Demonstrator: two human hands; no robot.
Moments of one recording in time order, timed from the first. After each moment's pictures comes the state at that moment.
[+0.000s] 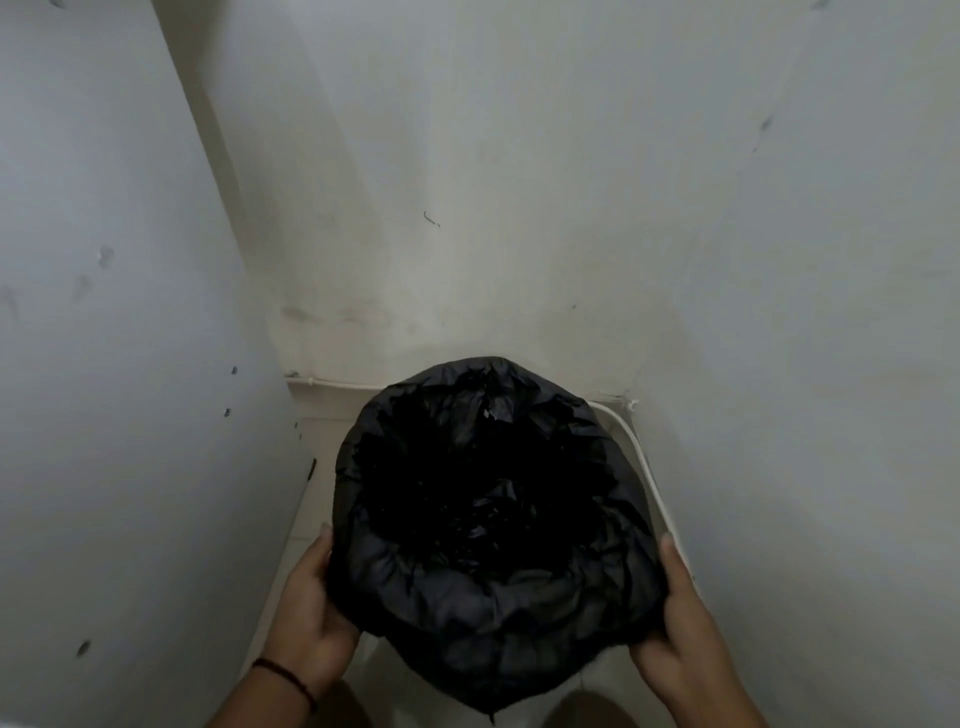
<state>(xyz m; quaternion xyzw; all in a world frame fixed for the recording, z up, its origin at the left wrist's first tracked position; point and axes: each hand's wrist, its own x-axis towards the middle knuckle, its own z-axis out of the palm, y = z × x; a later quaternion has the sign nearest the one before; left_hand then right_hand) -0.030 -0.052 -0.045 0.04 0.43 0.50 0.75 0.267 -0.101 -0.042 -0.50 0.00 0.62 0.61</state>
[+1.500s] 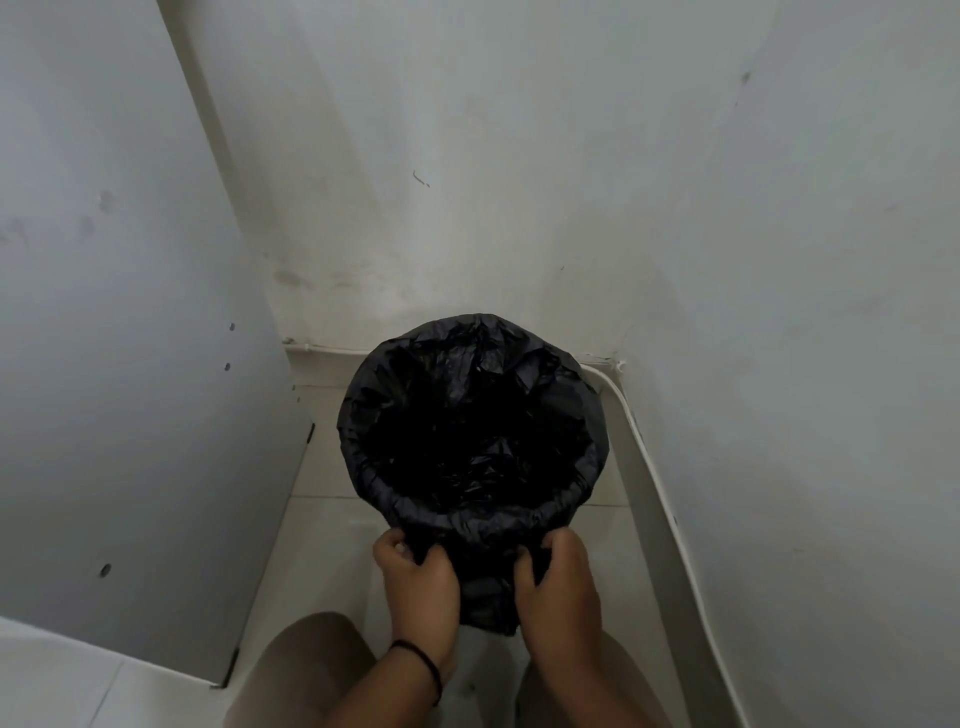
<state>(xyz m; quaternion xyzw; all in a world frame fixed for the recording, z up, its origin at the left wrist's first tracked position) 0.067 -0.117 -0.056 0.22 0.65 0.51 0.52 0.171 -0.143 -0.062 -0.79 -0.48 0.19 0.33</state>
